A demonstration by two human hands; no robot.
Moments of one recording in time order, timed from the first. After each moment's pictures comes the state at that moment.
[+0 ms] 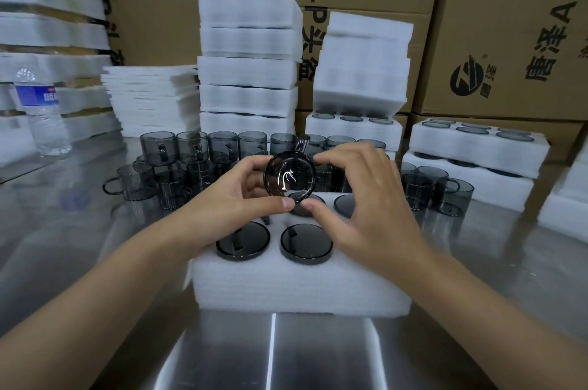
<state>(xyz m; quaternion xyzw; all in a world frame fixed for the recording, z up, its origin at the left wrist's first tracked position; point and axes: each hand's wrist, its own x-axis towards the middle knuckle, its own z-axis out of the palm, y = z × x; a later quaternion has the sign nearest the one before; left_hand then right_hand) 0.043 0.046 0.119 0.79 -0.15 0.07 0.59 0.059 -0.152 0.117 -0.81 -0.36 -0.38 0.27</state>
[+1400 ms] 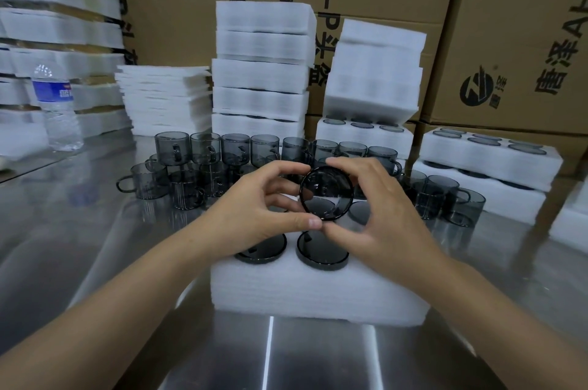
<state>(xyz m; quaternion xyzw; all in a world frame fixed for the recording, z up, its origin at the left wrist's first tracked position) 0.042 0.045 0.117 0.80 -0.19 0.10 0.56 0.060 -0.153 0.118 -0.83 -0.38 -0.28 0.30</state>
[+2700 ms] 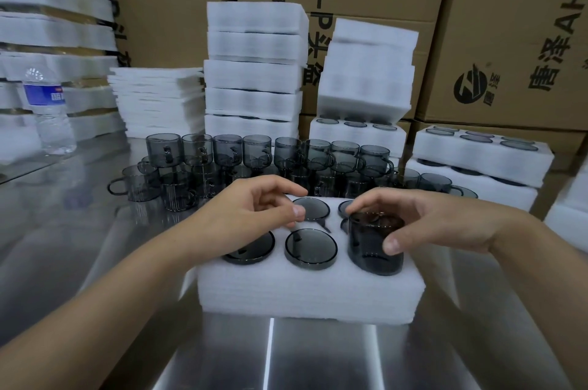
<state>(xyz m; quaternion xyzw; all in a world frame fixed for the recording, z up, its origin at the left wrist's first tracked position) 0.031 0.037 0.124 0.83 -0.16 0.05 0.54 0.098 -0.229 0.148 -0.79 -0.38 0.27 0.39</state>
